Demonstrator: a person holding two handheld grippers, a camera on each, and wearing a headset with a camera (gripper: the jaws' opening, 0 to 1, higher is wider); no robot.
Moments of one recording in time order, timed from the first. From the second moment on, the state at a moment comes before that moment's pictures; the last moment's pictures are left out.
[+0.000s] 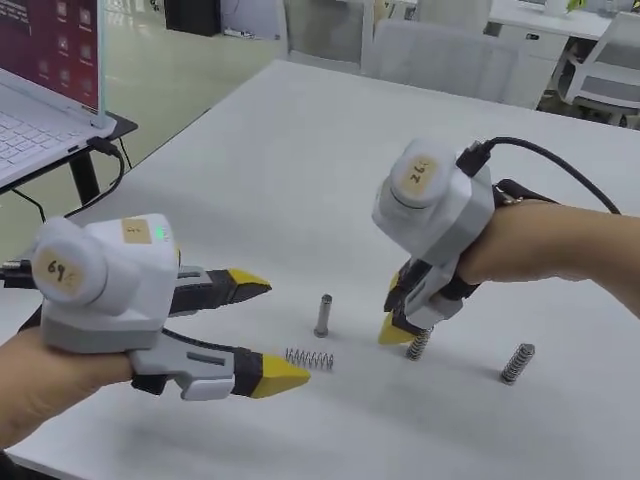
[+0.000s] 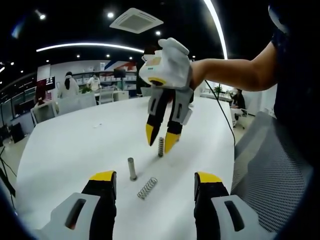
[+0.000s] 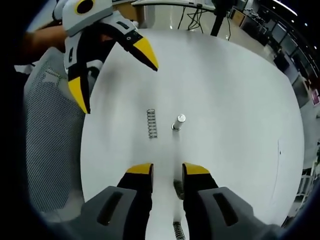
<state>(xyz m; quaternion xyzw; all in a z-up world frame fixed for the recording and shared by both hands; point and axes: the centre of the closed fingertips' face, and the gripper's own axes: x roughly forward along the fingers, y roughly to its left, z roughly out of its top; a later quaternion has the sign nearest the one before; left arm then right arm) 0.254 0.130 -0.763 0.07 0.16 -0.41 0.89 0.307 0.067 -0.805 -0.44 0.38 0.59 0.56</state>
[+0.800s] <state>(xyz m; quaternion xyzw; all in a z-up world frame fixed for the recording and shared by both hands) 0.249 0.137 -0.769 0.07 0.17 -0.41 0.90 0.278 0.114 -0.827 -0.44 0.36 0.63 0.53</state>
